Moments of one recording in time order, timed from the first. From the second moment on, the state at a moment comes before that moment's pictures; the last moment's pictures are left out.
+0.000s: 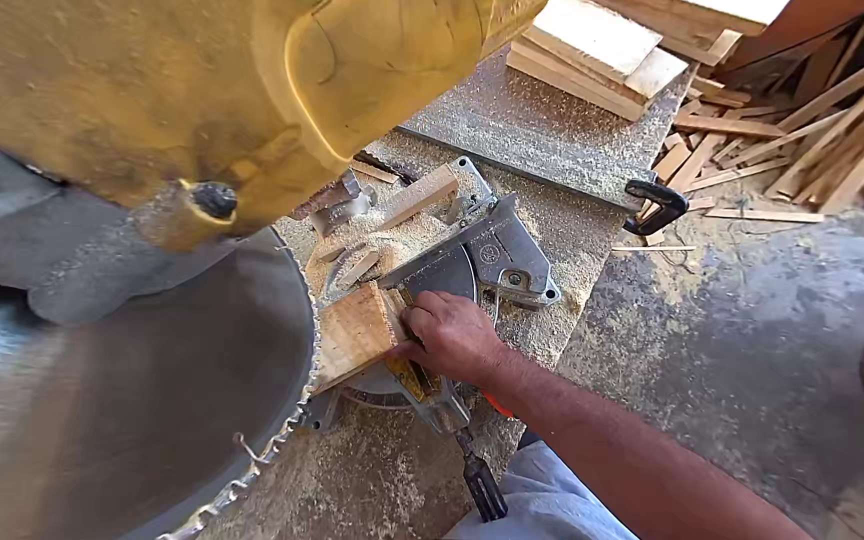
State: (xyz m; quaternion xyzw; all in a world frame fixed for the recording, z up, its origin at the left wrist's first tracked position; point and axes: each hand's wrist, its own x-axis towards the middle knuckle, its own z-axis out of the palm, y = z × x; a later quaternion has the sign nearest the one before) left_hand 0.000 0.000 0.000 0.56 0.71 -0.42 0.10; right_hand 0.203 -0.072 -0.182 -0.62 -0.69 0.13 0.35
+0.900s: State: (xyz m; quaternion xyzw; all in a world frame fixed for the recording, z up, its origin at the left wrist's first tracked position) left_hand -0.141 0.058 -0.078 0.78 0.55 -0.29 0.09; right_hand 0.189 -0.076 -0.176 -0.66 -0.63 0.14 0.37
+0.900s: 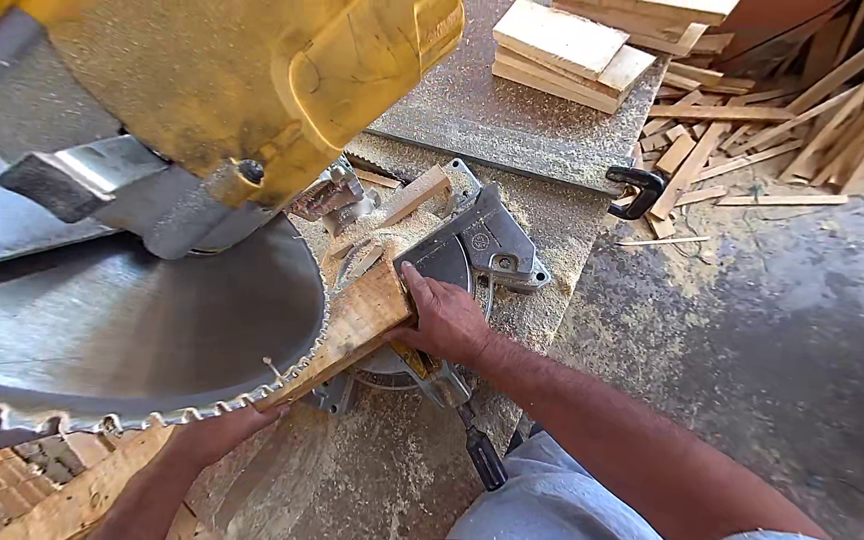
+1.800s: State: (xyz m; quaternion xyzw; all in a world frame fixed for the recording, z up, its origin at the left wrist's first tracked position) left_hand -0.148 0.085 -0.050 0.76 0.50 -0.33 0.26; right_hand 0.190 -0.073 -0.179 -0.68 -0.67 0.10 0.29
